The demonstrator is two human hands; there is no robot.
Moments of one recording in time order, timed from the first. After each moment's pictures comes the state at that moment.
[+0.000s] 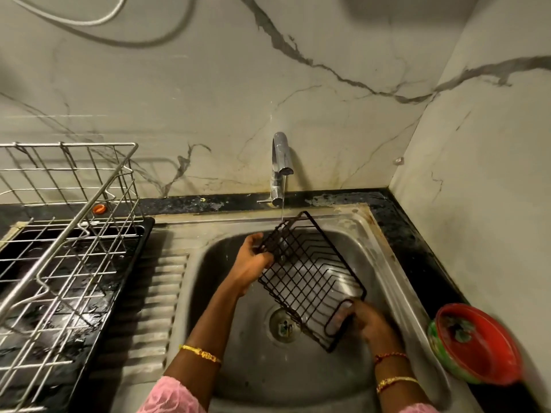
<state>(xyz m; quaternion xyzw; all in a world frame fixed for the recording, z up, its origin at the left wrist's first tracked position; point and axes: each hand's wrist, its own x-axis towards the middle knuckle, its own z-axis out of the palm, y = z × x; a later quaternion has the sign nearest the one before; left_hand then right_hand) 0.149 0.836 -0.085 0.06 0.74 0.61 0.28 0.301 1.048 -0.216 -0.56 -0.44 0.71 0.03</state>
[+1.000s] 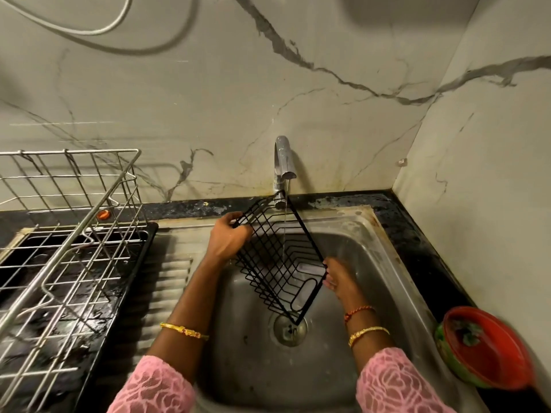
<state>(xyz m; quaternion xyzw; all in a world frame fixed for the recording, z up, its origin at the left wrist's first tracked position) 0.105 0.817 -0.035 0.07 0.81 0.56 0.16 0.205 1.023 -0.145 -0.51 -0.52 0.68 0.06</state>
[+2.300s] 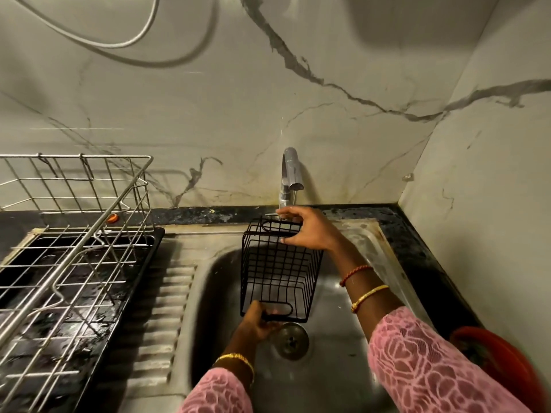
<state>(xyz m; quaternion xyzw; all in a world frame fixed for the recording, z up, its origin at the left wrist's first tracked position) 0.167 0.834 -0.190 -0.30 0.46 0.74 0.39 0.150 1.002 -0.020 -0.03 -0.92 0.39 0.03</state>
